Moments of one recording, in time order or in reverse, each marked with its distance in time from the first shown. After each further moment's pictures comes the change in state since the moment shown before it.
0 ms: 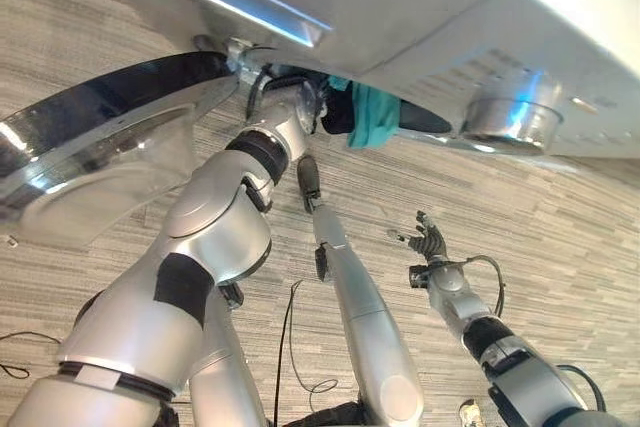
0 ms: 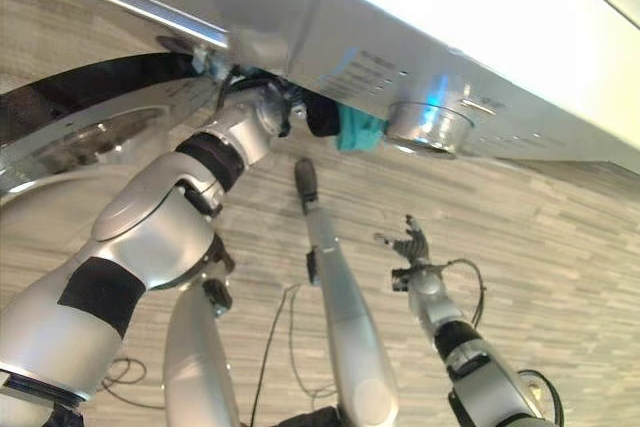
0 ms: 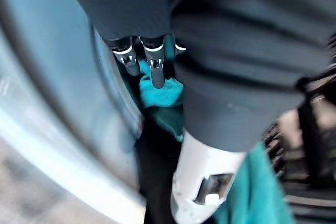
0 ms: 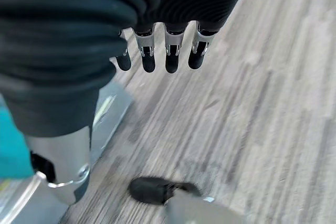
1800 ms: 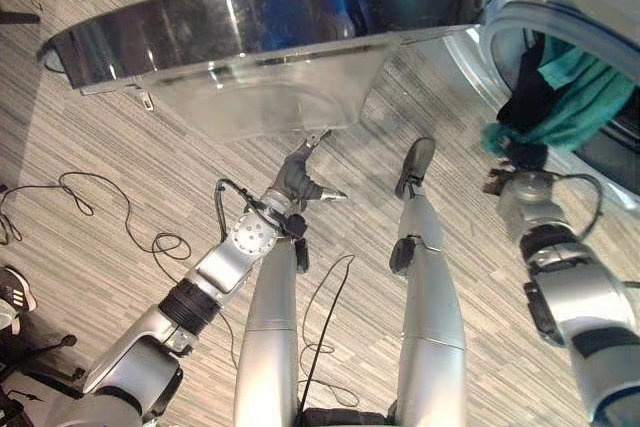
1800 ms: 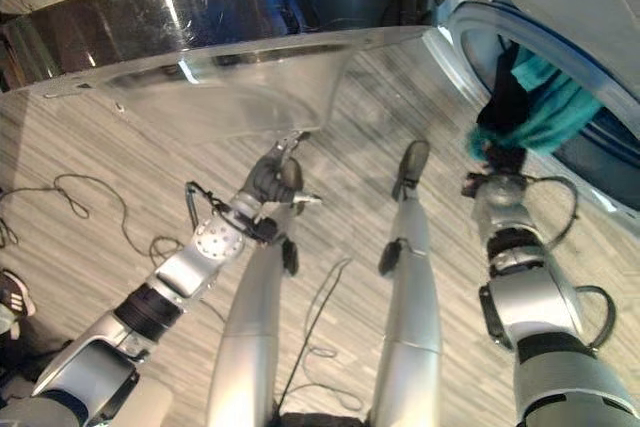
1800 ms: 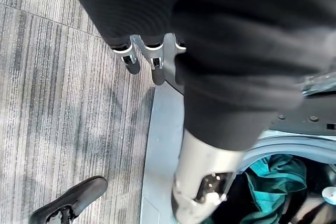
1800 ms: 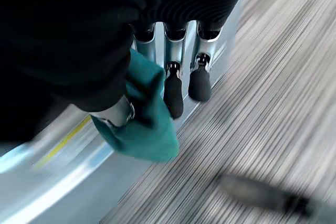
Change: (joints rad) left arm 0.944 0.323 0.341 -1.063 -0.401 -0.221 -0.027; right arm -0.529 -0.142 -0.159 0.295 0.093 0.039 -0.073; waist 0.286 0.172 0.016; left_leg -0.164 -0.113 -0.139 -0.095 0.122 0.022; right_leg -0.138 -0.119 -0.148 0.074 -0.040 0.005
